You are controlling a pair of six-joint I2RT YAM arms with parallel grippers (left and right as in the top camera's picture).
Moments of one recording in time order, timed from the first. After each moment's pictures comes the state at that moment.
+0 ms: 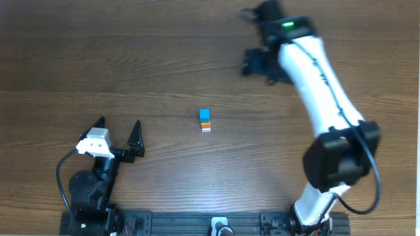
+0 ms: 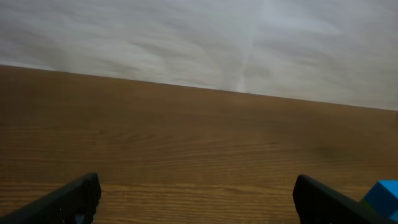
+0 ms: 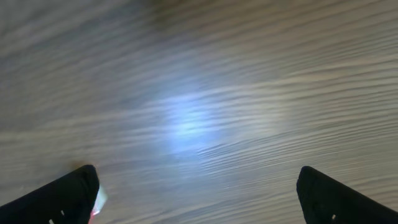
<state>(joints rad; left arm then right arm) -0.04 0.01 0.01 -0.07 0.11 -0.18 0.20 1.90 1.80 -1.28 0.08 0.41</state>
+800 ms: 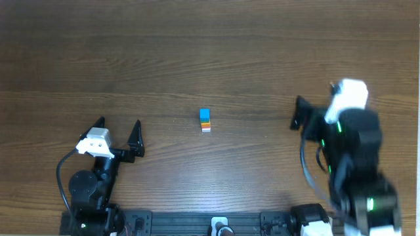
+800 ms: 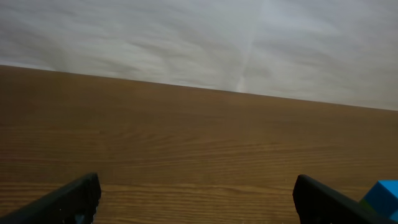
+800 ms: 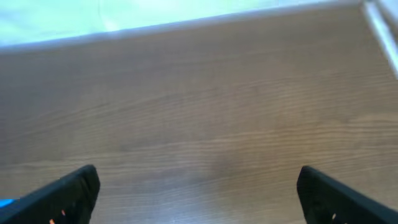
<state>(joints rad) -0.04 0.01 0.01 -0.07 0.11 -0.18 0.11 0.66 0.92 -0.75 0.17 0.18</state>
